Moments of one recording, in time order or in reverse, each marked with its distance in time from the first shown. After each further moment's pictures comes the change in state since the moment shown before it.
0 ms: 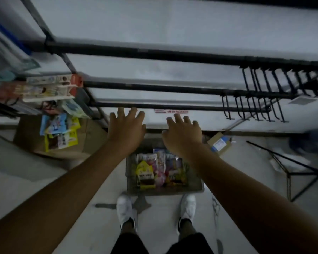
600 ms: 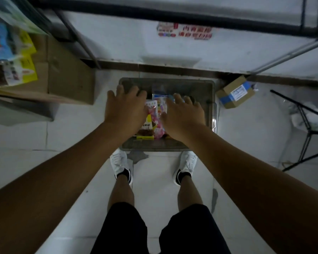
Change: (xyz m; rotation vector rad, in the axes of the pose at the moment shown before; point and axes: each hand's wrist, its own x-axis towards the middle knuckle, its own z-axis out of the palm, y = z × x) left_hand -0.005 0.016 0.223 -0.090 -0.297 0.038; right_hand 0.059 0.009 0.226 -0.011 -0.233 -0.059
